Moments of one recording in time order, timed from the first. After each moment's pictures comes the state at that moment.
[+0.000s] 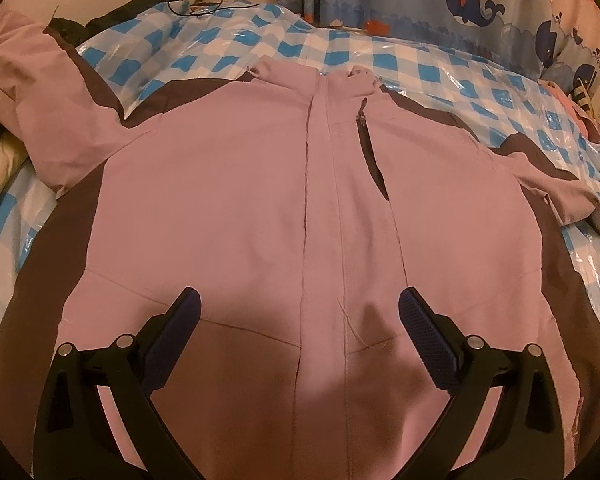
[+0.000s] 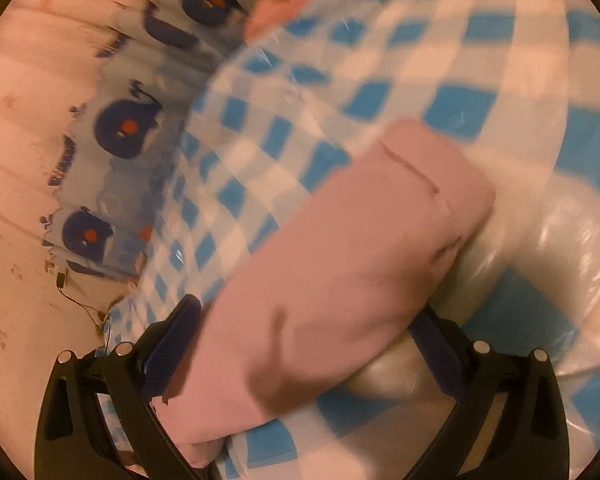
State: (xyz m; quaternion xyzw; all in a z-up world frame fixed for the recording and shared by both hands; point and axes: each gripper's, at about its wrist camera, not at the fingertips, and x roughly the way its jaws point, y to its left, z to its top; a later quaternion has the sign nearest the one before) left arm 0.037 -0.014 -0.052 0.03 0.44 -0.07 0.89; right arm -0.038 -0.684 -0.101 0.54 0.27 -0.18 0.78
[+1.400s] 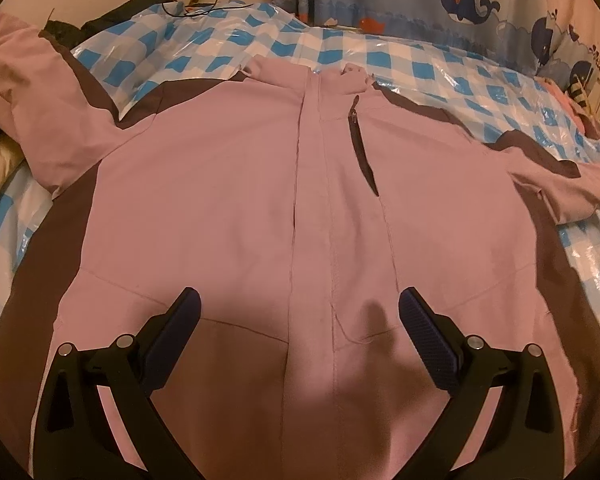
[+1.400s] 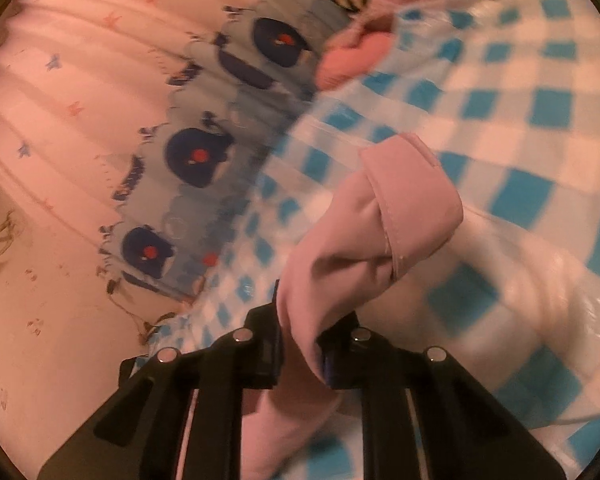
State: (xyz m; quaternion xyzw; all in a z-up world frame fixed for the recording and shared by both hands) left arm 0.032 -0.020 -0.052 0.02 0.44 -0.08 0.89; right arm -0.039 -0.681 -0.025 0.49 0.15 -0.11 0.85
